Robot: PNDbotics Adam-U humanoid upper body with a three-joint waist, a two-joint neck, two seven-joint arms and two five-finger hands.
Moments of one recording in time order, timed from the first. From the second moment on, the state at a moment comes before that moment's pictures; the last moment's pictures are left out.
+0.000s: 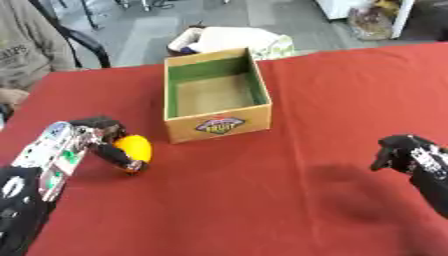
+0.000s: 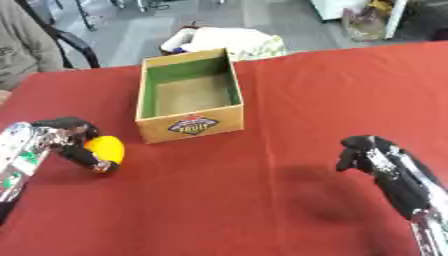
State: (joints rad) left arm -0.44 0.49 -0.16 -1.47 -1.08 0.35 -0.82; right arm -0.18 -0.27 -0.02 -1.62 -0.21 -0.05 0.45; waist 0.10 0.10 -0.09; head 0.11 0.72
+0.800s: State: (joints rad) left arm -0.48 0.49 -0.14 -1.56 -0.97 0.39 -0.62; right arm -0.18 -0.27 -0.02 -1.62 -0.20 -0.05 0.45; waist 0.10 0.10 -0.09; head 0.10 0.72
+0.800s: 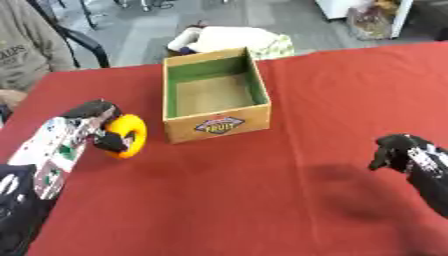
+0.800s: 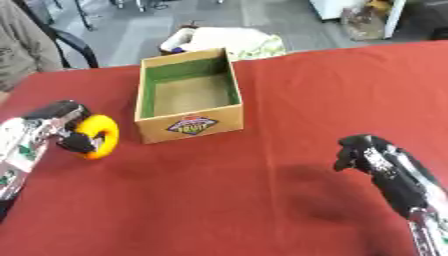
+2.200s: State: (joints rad) left arm -0.94 0.20 -0.21 -1.03 -1.13 0.38 -0.12; right arm -0.19 -0.27 -0.01 -1.62 -0.20 -0.05 0.46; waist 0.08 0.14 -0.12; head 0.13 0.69
